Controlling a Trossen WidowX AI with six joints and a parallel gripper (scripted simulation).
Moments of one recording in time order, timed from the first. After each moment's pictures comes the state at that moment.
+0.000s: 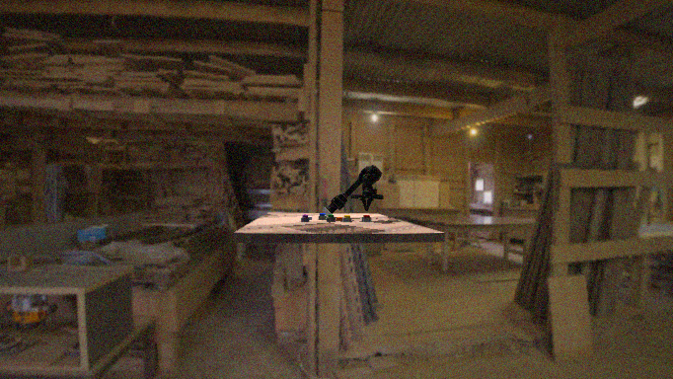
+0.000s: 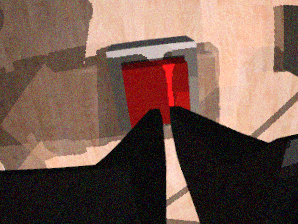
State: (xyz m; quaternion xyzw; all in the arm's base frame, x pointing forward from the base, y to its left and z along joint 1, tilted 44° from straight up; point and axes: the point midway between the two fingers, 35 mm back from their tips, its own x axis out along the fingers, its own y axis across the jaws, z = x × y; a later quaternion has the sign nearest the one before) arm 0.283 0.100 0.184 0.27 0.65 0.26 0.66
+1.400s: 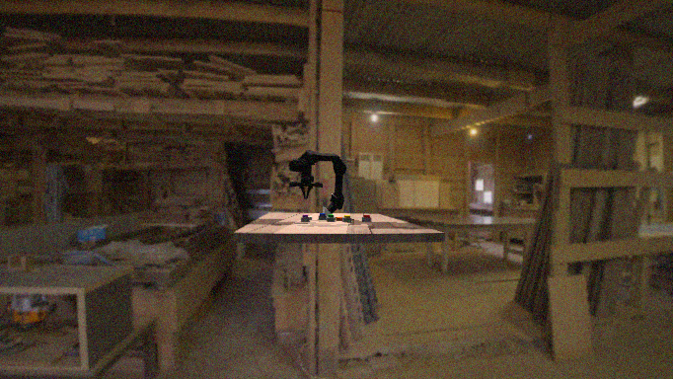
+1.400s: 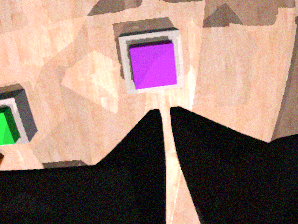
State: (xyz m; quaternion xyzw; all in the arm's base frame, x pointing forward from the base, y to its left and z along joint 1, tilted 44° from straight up) arm 0.305 -0.207 -0.021 0.27 0.65 0.25 0.66
